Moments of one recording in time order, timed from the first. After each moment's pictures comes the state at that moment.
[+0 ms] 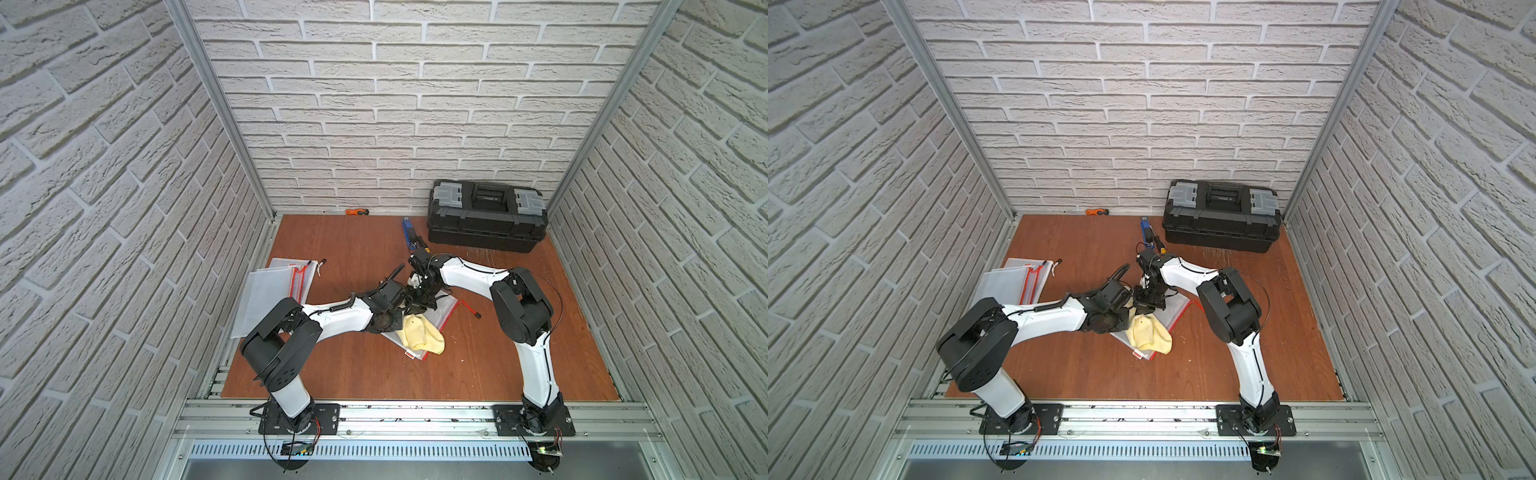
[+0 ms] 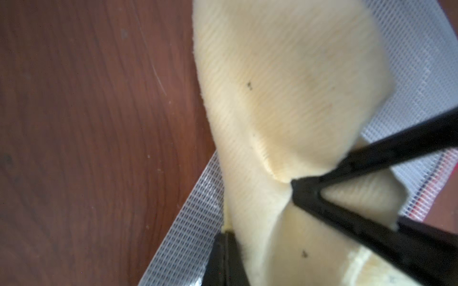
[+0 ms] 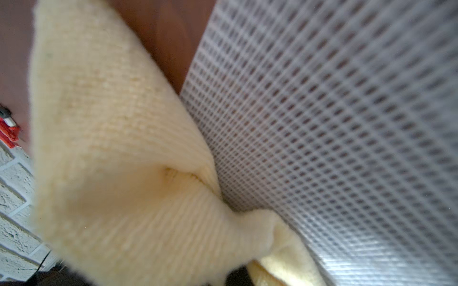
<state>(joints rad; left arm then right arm) -0.78 1.67 0.88 -0.37 -0.05 -0.77 0.52 2.13 1.52 -0.84 -0.47 0.63</state>
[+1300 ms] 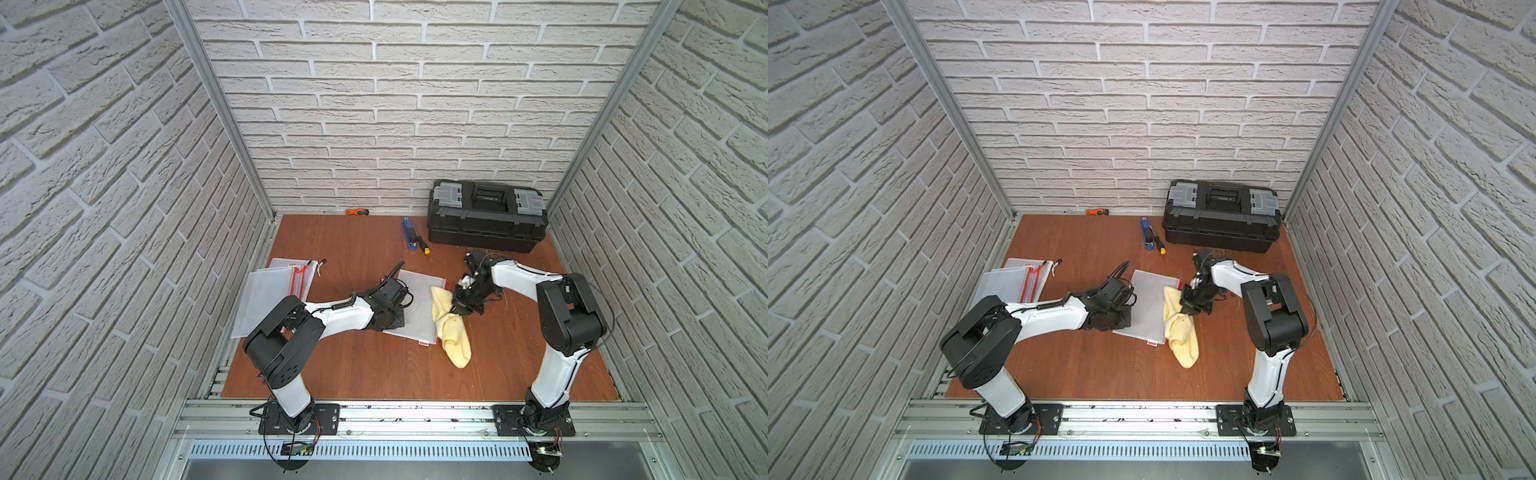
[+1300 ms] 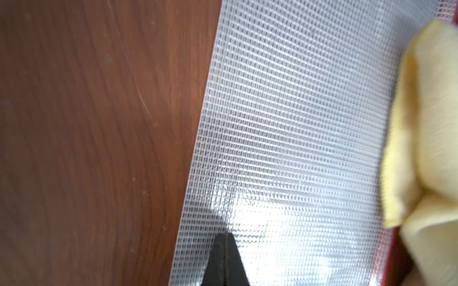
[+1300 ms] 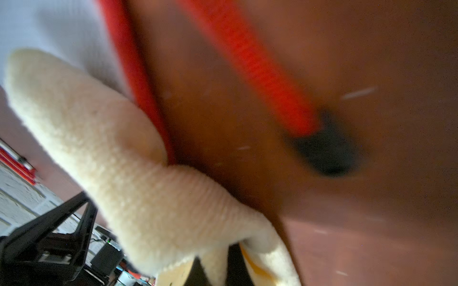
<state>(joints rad) -0.77 1.69 0.89 -0.33 -0.04 -0.77 0.14 1.87 1.18 -0.87 -0.44 0.53</state>
